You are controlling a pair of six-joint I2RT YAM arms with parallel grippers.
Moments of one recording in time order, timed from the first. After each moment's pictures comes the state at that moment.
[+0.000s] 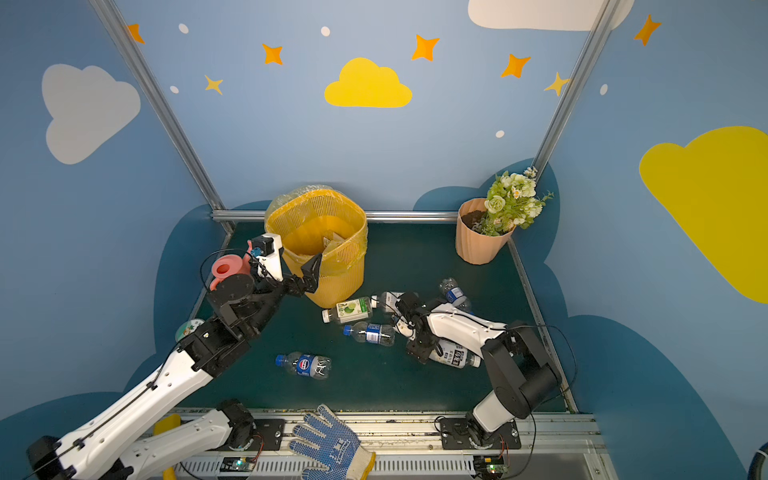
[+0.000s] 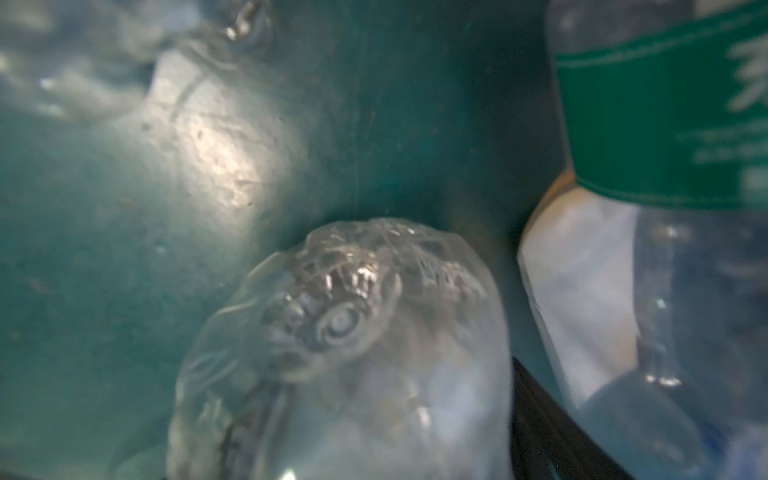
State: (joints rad) left arm -0.66 0.91 0.92 -0.01 -0.36 -0.13; right arm 0.68 1.57 0.89 -0.84 0.15 -0.36
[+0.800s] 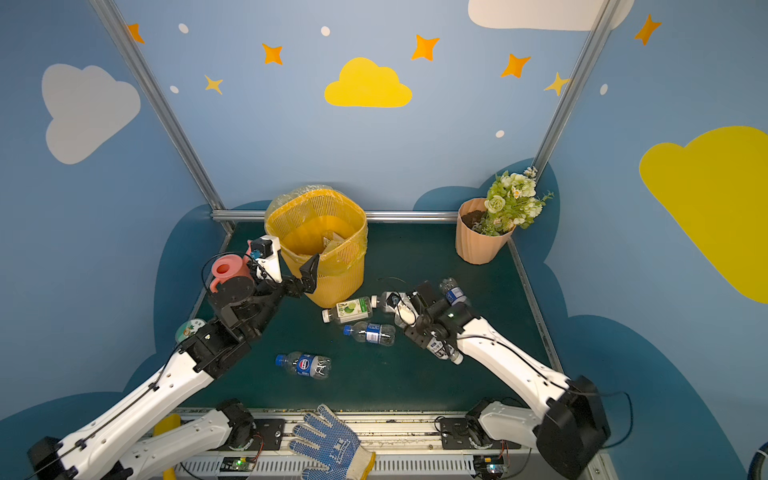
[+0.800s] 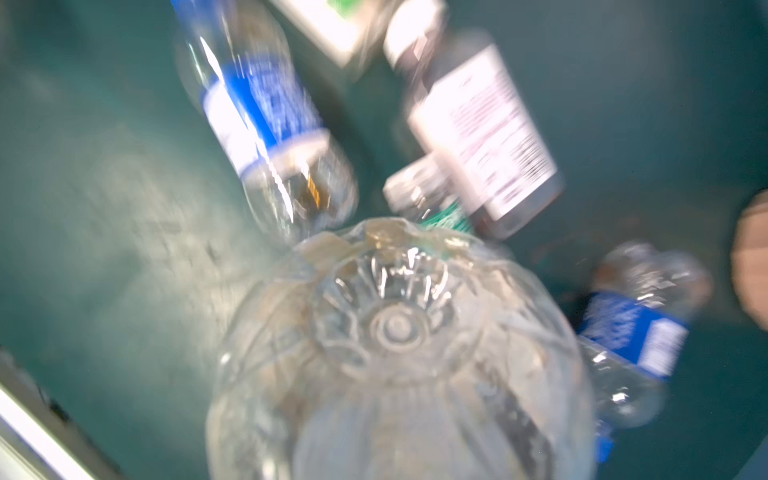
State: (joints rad) left arm -0.66 0.91 0.88 0.01 -0.40 -0.12; right arm 0.69 1.15 0.91 -0.74 0.06 -0.34
